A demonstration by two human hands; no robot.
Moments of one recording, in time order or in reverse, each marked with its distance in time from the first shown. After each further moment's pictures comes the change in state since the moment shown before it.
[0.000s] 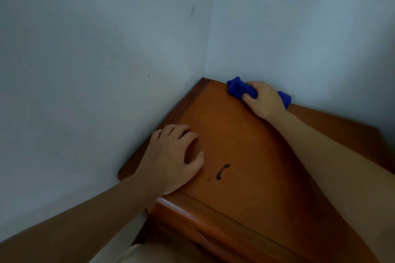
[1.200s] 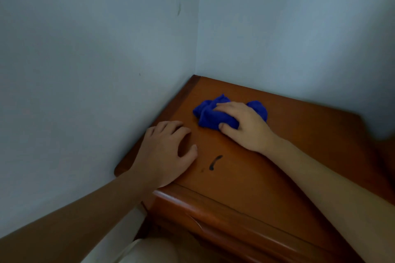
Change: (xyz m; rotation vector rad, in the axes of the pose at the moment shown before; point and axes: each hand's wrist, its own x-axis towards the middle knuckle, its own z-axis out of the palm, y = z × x) left_hand 0.001 0.000 0.001 0.022 -0.004 0.003; right_hand -0.097 -0.043 0.001 0.032 -0.134 -0.318
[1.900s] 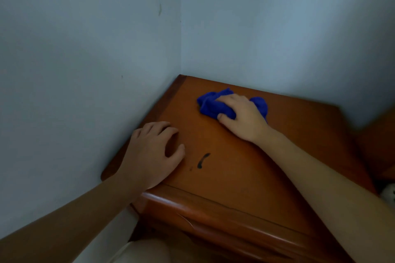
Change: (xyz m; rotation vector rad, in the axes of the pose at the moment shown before) left_hand 0.001 -0.002 0.002 0.016 -0.012 0.000; right_hand -0.006 0.017 -0.011 -0.093 0.040 0.207
